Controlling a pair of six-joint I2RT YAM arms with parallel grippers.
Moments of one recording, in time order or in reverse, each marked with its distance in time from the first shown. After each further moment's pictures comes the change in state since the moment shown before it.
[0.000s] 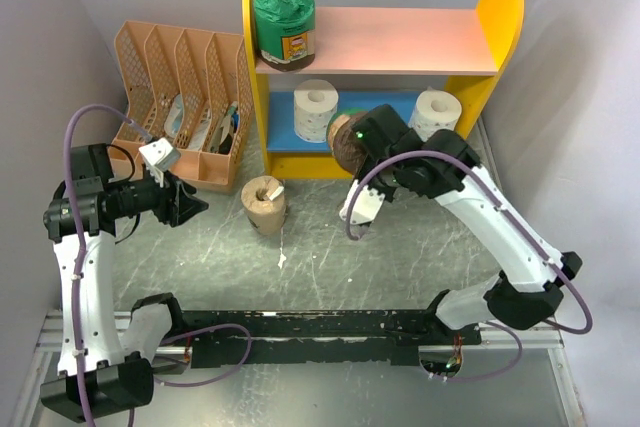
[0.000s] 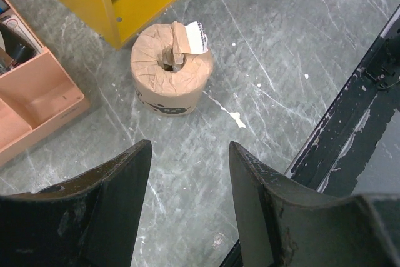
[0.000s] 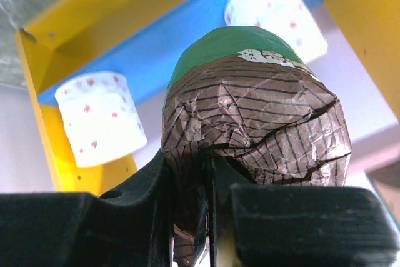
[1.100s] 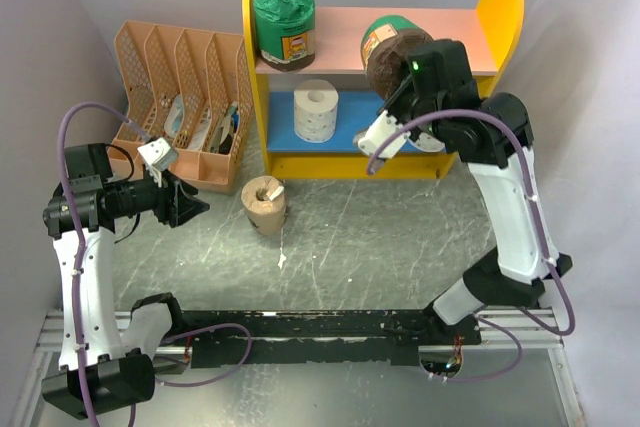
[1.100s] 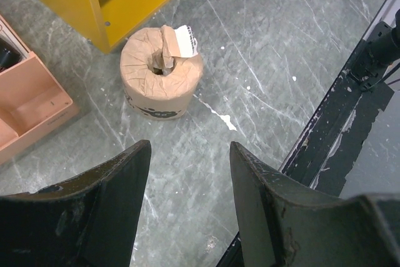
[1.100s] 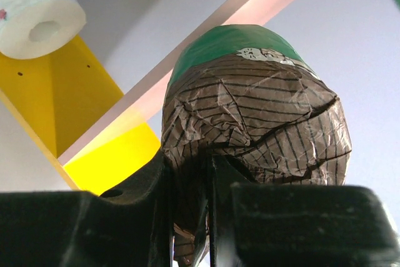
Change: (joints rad) left arm 0.024 0.020 0.000 -0.025 0.056 0.025; right arm -0.192 0.127 0.548 -0.016 0.092 -0.109
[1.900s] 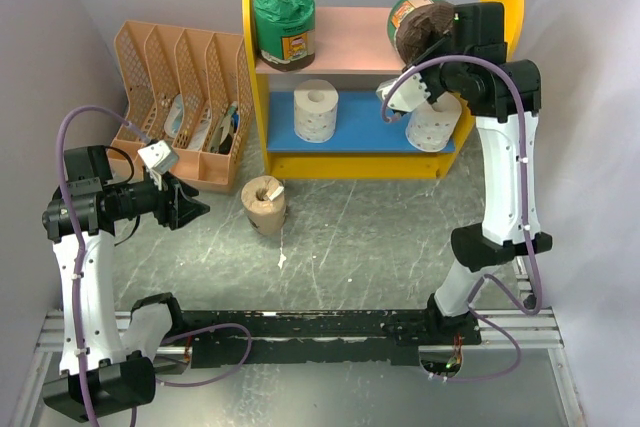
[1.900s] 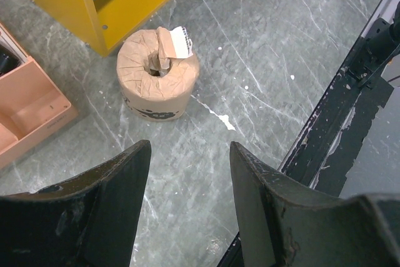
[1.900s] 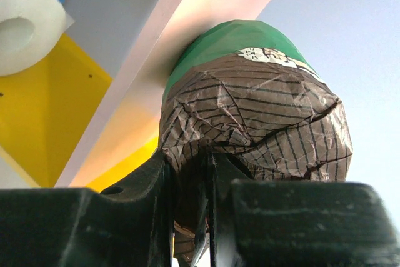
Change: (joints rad) left arm 0.000 -0.017 0.000 -0.019 0.015 0.024; right arm -0.387 0.214 0.213 0.054 -0.342 0.000
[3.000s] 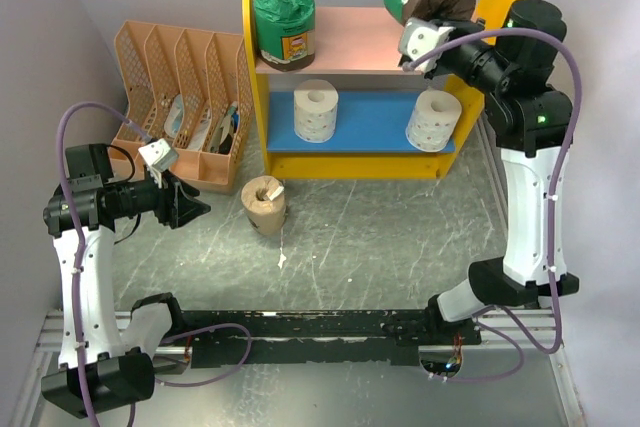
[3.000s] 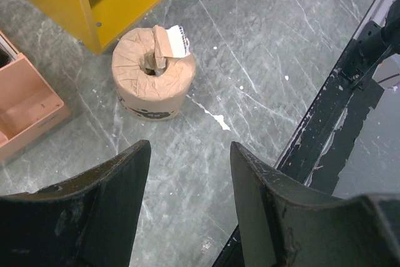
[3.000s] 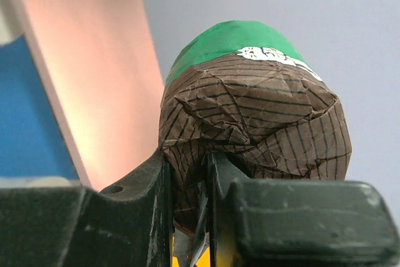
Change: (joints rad) left arm 0.000 0.023 0.000 -0.006 0.011 -0.003; right arm -0.061 -0.222 -0.243 0.461 -0.428 0.754
